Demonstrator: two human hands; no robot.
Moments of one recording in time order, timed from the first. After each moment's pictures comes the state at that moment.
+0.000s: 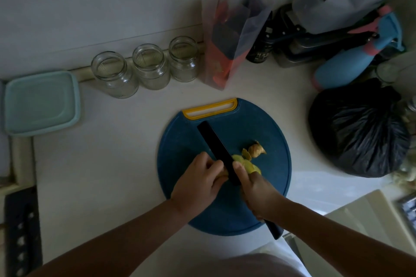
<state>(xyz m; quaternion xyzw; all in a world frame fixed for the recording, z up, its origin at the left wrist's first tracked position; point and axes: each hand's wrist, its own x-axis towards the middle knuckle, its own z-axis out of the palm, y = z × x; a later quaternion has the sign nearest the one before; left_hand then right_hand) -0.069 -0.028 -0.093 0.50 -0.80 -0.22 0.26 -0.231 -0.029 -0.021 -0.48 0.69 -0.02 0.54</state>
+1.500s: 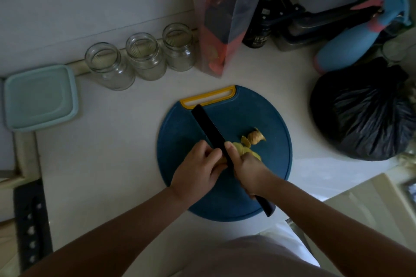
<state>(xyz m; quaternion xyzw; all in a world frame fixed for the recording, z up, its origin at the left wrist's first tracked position) -0.067 -0.028 -0.093 0.49 -0.80 -0.21 0.26 -0.223 -0.043 -0.039 -0.51 0.67 -0.01 0.54</state>
